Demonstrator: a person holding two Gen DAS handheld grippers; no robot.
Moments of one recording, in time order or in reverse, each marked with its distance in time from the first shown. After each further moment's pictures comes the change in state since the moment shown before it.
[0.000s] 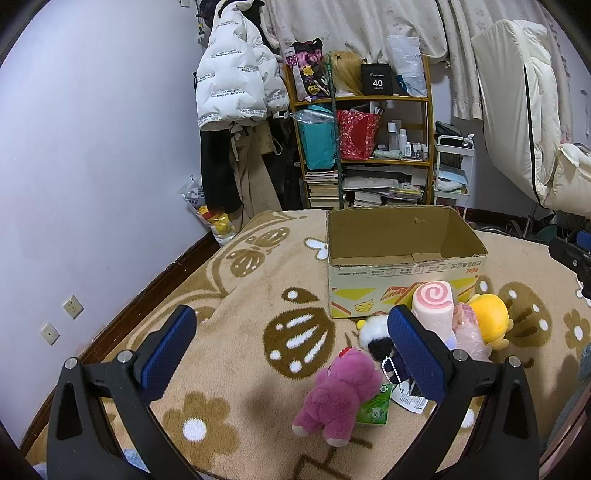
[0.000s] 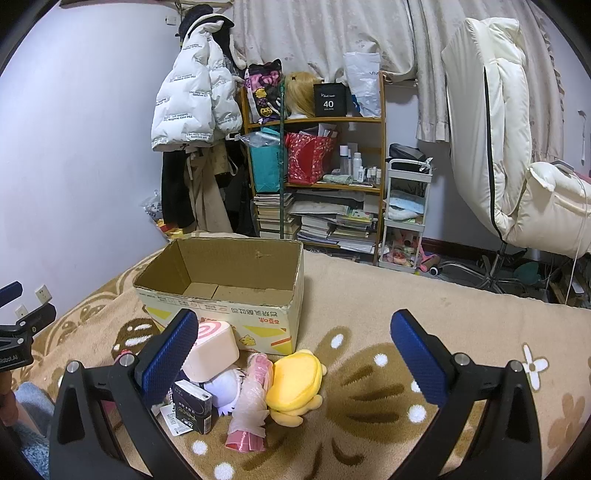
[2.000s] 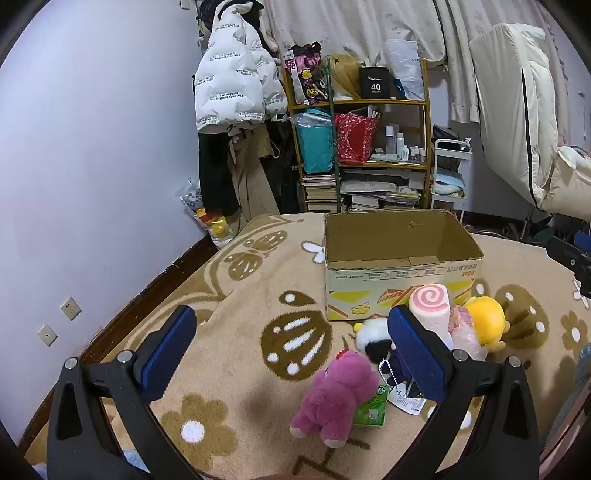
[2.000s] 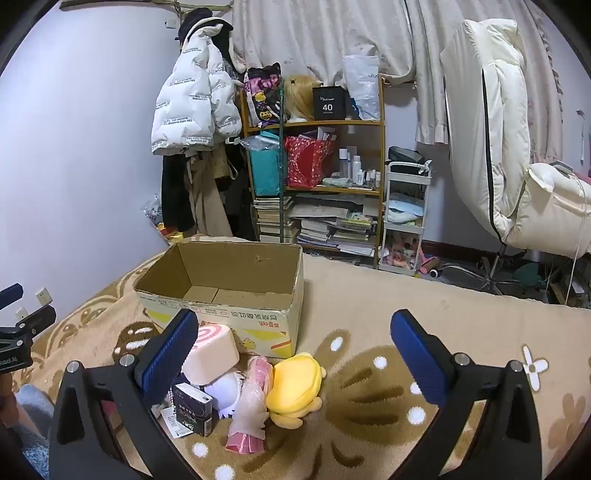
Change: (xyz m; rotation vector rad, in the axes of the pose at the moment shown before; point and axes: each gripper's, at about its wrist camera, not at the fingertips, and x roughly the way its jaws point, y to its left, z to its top) left arm -0.003 -0.008 0.002 0.000 -0.007 -0.009; right arm -0.002 -0.002 0.001 0.008 -0.009 0.004
